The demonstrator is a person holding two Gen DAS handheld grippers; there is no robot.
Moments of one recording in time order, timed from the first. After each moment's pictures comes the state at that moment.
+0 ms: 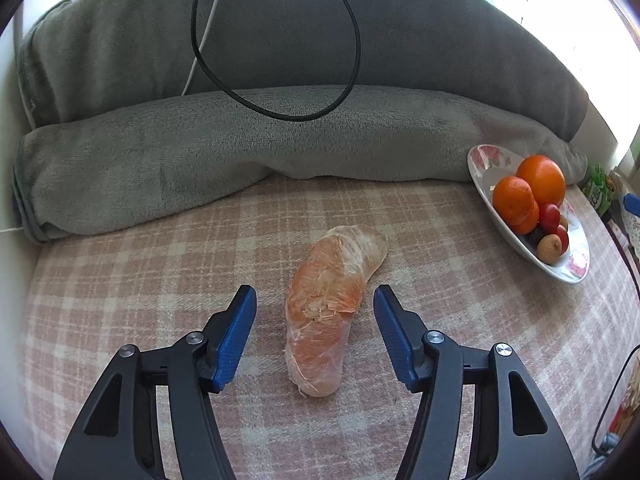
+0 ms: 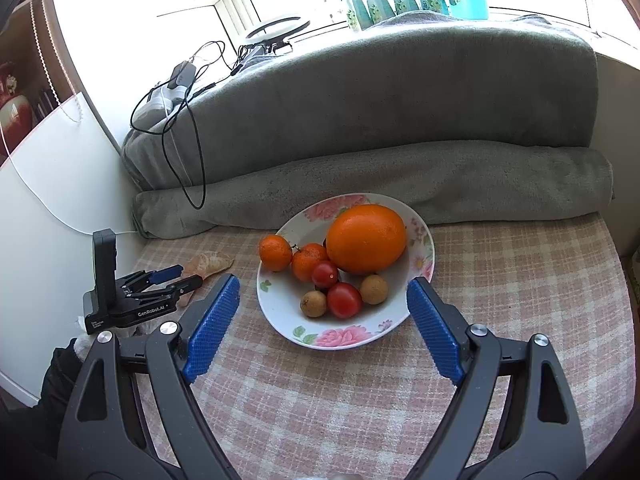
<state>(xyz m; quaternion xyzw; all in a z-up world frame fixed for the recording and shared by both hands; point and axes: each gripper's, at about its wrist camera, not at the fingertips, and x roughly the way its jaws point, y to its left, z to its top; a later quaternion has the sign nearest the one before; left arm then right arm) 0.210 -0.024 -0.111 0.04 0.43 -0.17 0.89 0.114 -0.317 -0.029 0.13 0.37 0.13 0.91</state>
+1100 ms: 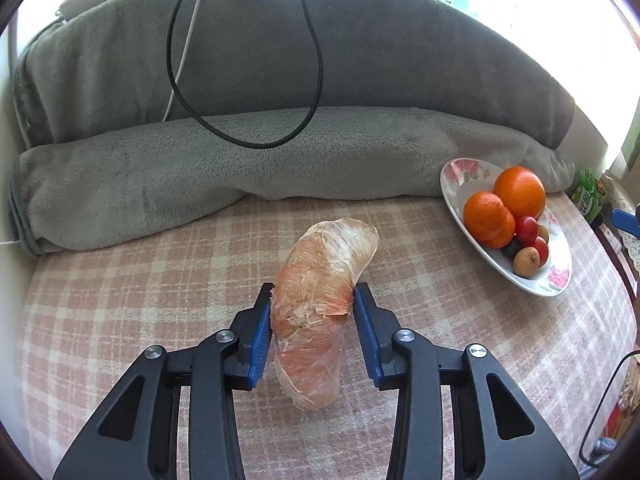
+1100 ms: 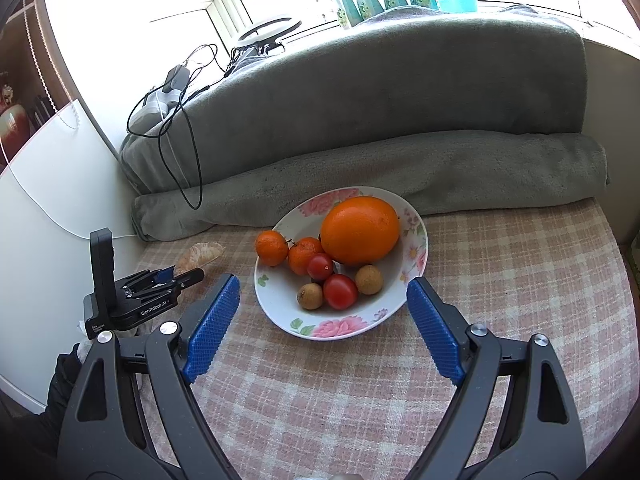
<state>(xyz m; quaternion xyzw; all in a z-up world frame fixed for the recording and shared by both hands) 0.177 -0.027 -0.091 0.03 0.40 -0.18 0.90 0.105 -0.324 -0.032 0.14 0.37 0.13 0.91</state>
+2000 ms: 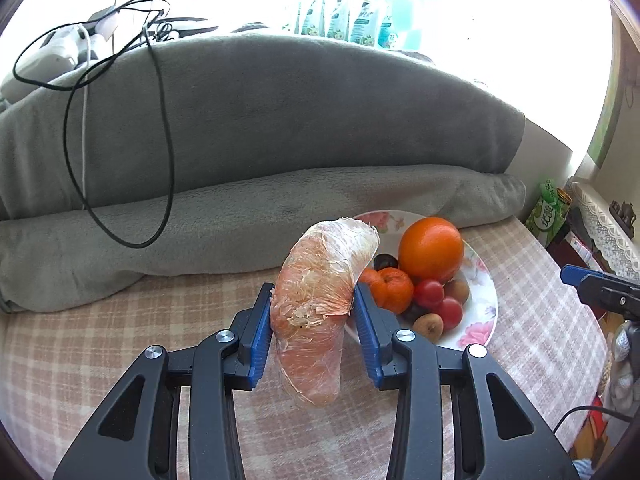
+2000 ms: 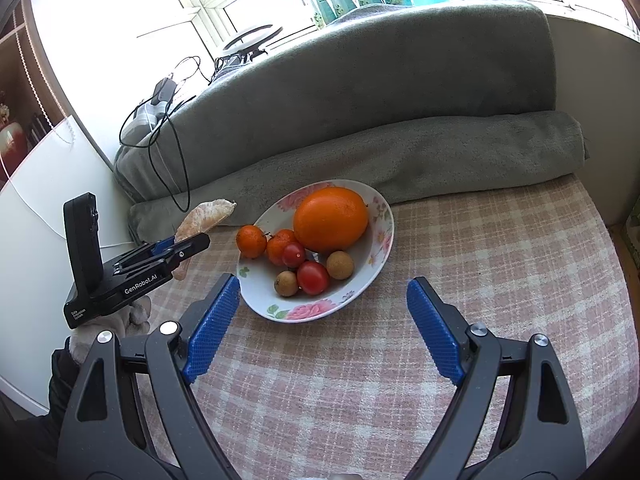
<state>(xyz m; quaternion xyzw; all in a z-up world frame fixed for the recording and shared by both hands) 0.183 -0.107 -0.046 0.03 0.36 -0.24 0.90 0.088 -0.354 -0.040 0.17 0.37 0.11 0.91</state>
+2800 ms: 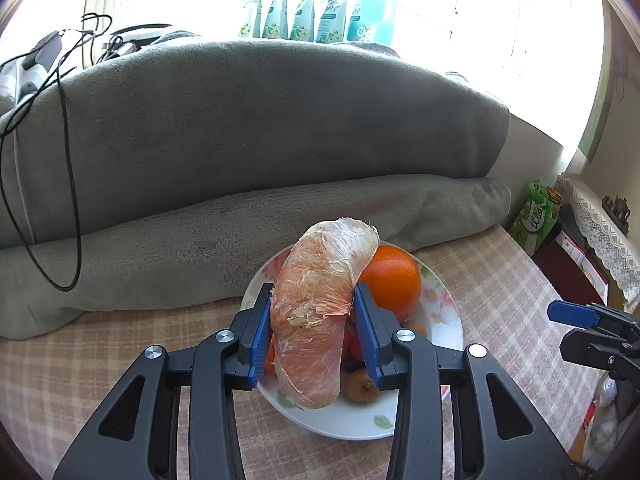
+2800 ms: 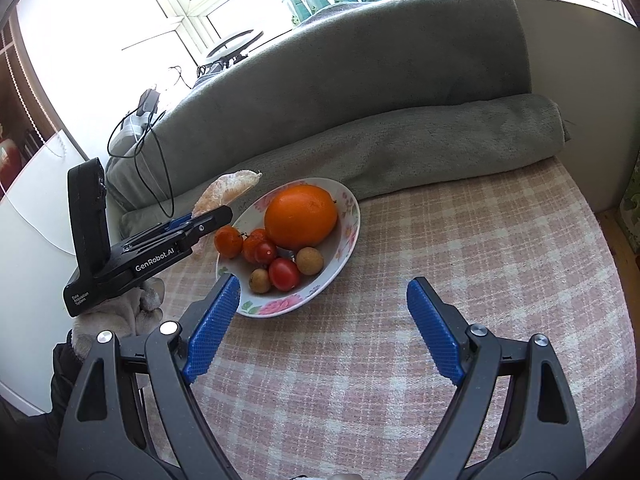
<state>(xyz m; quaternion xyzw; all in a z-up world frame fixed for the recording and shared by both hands) 0.193 -0.163 -0.042 0.04 0.36 -0.27 0.89 0.083 -0.383 -0.049 0.19 0.37 0.10 0.90</state>
